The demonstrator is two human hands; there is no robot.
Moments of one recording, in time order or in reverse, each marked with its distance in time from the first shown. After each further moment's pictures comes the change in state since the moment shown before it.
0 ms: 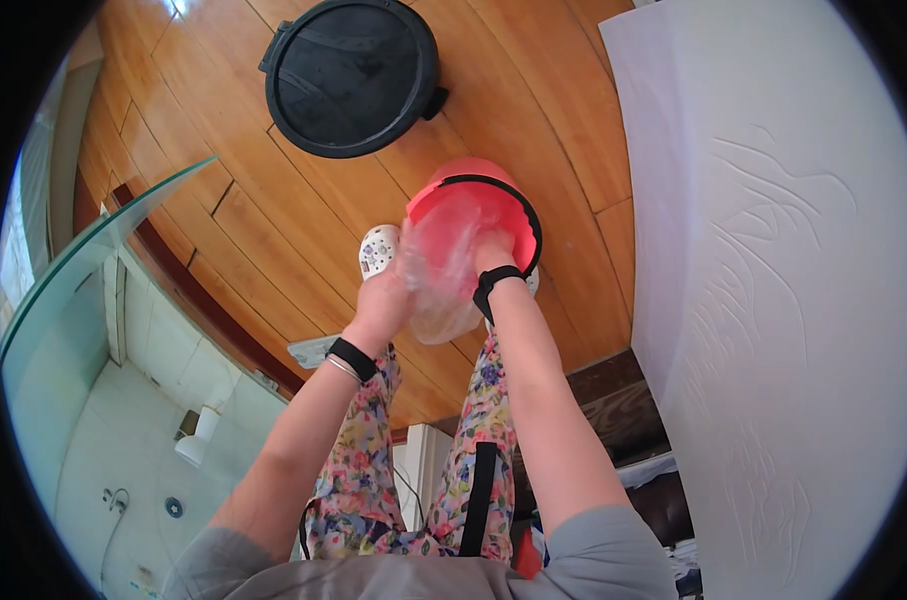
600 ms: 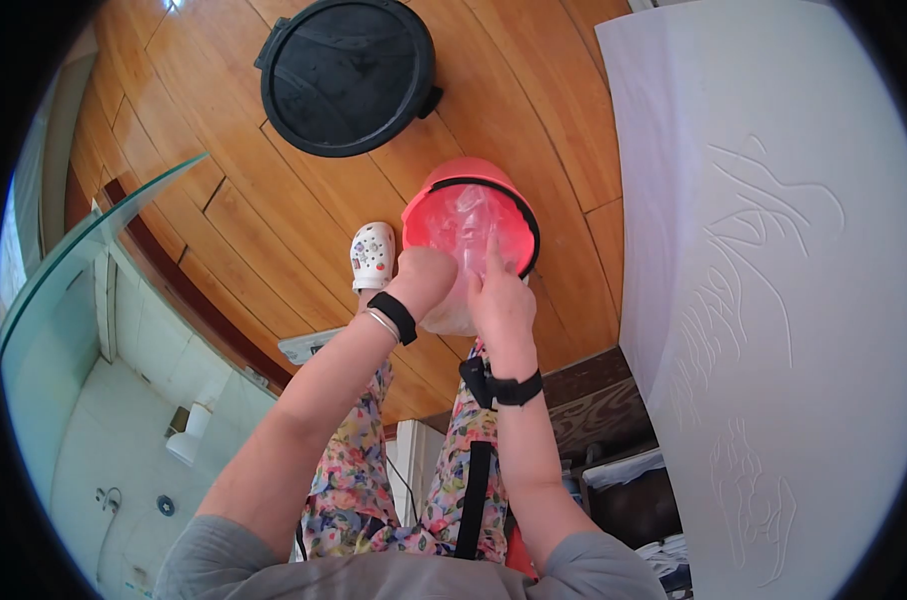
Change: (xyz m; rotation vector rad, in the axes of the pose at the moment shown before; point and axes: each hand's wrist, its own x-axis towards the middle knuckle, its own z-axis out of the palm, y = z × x) left_hand 0.058 0.054 0.022 0.582 -0.461 0.195; right_hand -0.171 -0.011 -0.094 0.494 0.333 0.218
